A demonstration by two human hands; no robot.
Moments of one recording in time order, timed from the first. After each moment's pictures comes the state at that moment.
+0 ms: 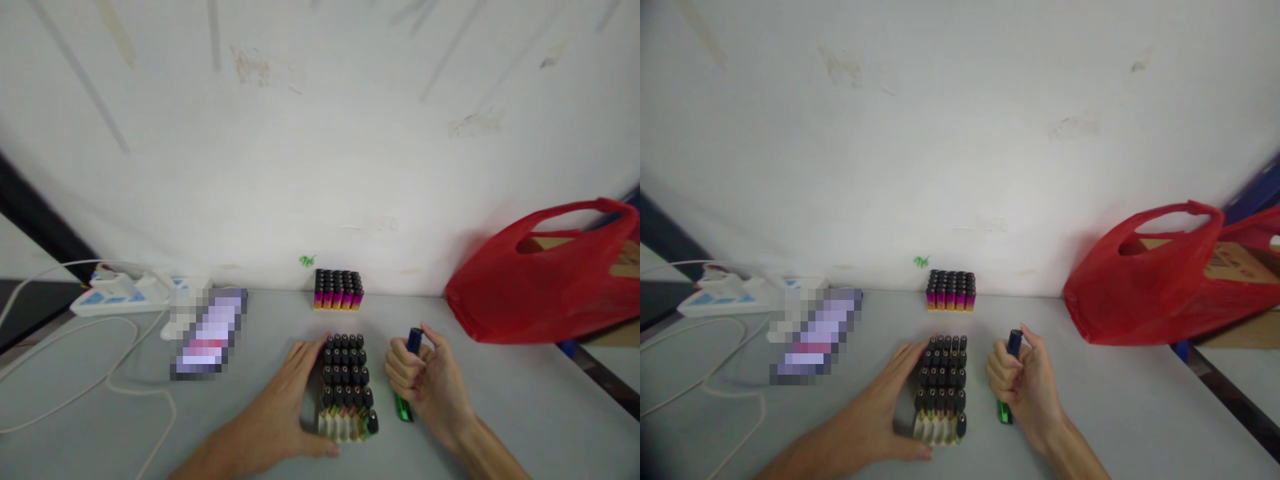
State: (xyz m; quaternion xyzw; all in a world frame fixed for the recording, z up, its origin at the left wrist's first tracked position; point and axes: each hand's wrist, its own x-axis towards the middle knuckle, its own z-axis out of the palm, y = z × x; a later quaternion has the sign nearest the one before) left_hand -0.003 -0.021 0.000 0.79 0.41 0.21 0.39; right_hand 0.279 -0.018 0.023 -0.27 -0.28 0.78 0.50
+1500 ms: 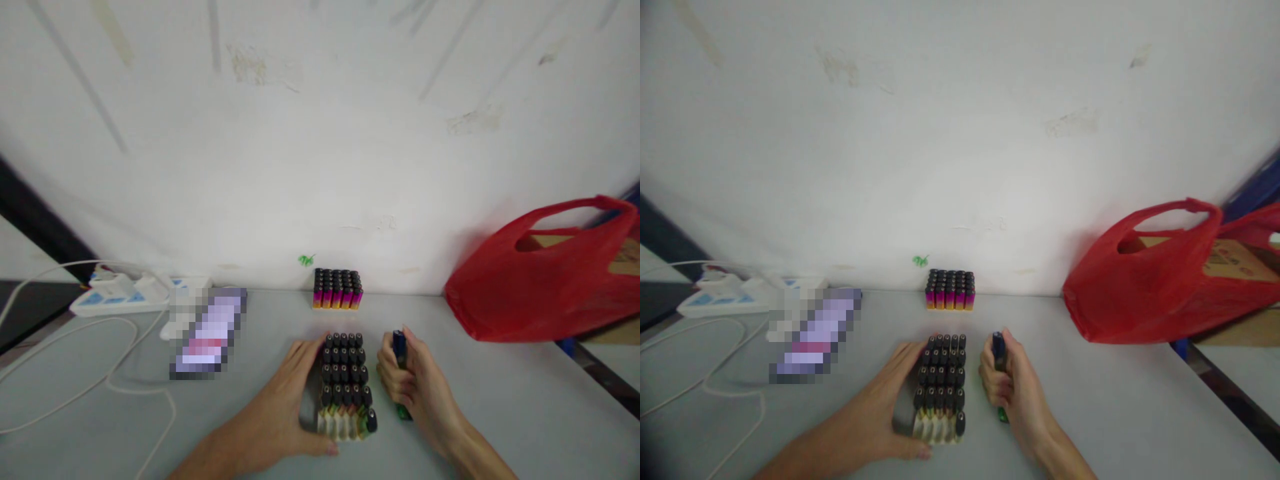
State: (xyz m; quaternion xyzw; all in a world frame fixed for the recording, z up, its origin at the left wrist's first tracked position) left_hand -0.006 -0.020 -0.004 0.80 0.42 0.21 0.39; right_hand 0.261 -0.028 0.017 -0.35 -0.32 0.72 0.50
